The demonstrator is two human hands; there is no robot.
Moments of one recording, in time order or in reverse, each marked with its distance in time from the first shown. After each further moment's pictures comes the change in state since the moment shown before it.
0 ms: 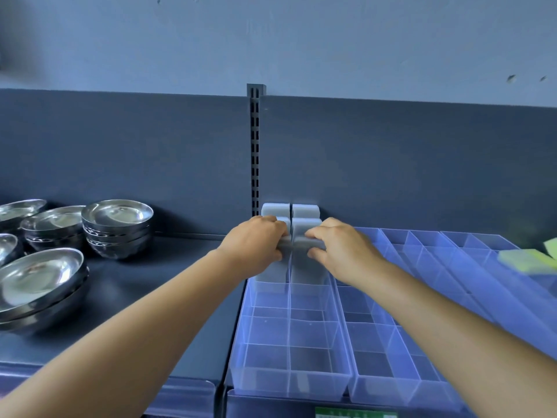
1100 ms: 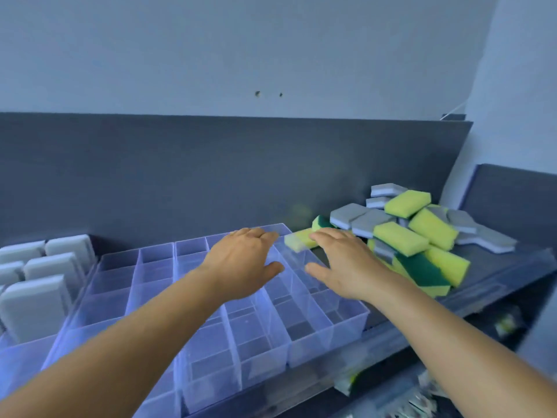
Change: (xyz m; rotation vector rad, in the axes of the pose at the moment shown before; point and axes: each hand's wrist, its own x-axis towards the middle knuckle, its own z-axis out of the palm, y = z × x) left_hand 0.064 0.323 0.016 -0.059 0.062 0.477; right_hand -0.201 0.254 -0.125 -0.180 0.037 0.411
